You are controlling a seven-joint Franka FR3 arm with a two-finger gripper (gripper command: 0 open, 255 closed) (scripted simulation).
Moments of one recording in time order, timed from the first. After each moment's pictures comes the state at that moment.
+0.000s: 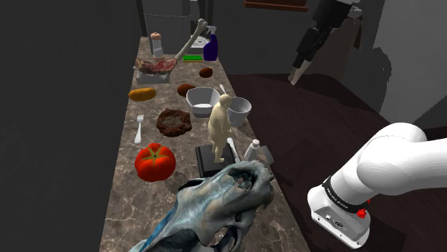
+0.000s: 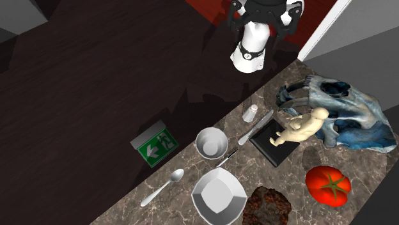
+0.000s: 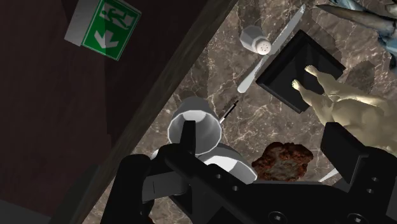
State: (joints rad) arm 0.02 -0.79 -0.01 -2.35 0.07 1.63 -0.16
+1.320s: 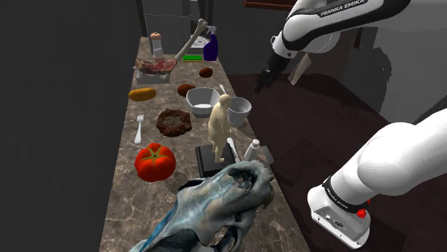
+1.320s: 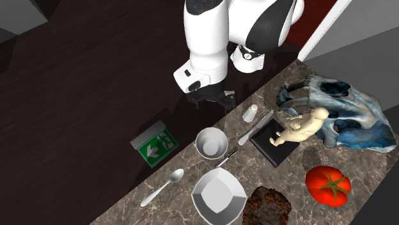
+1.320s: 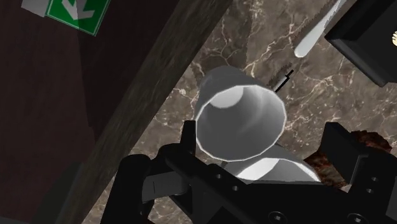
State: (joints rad) arm 0.03 -0.32 -0.16 -2.49 0.17 2.27 -0.38
